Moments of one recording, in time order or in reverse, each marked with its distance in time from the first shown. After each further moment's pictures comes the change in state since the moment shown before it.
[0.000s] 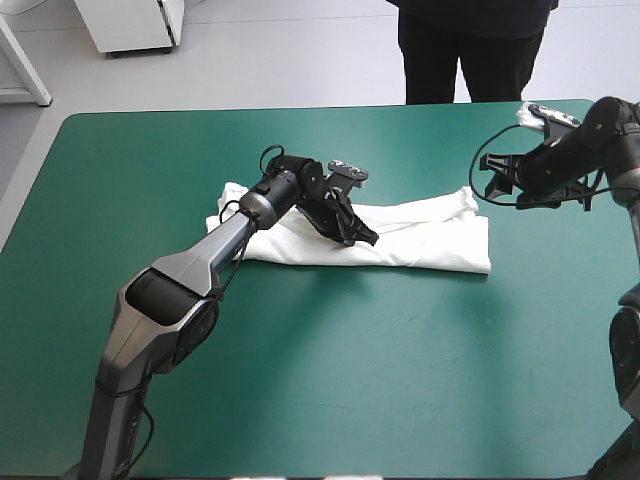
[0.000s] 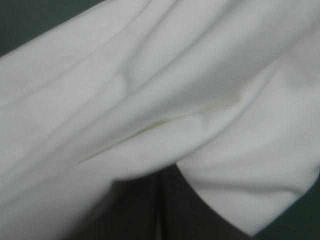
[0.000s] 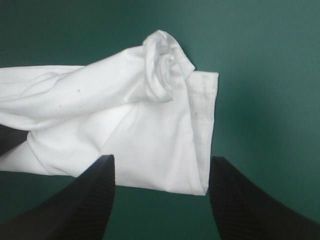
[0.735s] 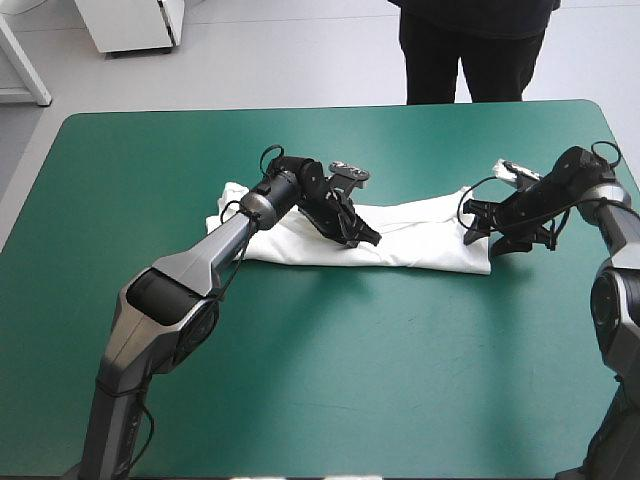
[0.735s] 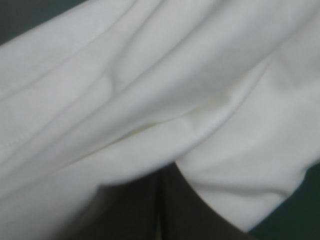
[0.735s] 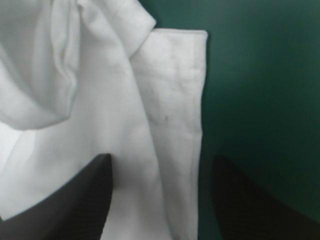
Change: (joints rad) left arm 0.000 0.002 0.000 -0.034 0.000 0.000; right arm -0.009 0.198 0.191 0.113 -0.129 -0.143
